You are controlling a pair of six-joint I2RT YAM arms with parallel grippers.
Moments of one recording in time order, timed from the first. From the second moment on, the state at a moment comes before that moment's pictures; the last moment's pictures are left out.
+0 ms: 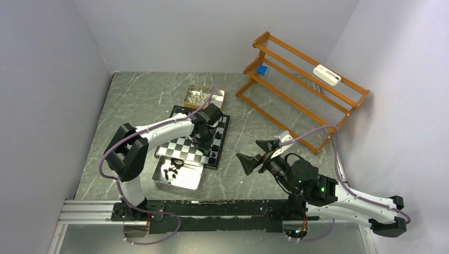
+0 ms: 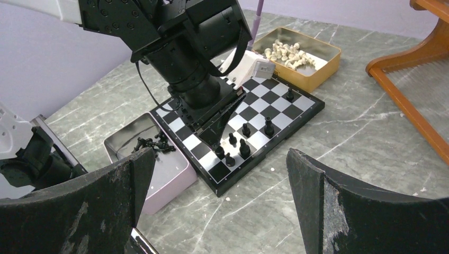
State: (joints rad) left arm -0.79 1.79 1.30 -0.82 -0.03 -0.48; right arm 1.28 0.41 0.53 -0.12 0.59 0.20
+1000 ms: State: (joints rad) left arm -0.79 1.87 1.67 -0.95 -0.05 -0.46; right arm 1.28 0.41 0.53 -0.14 0.59 0.20
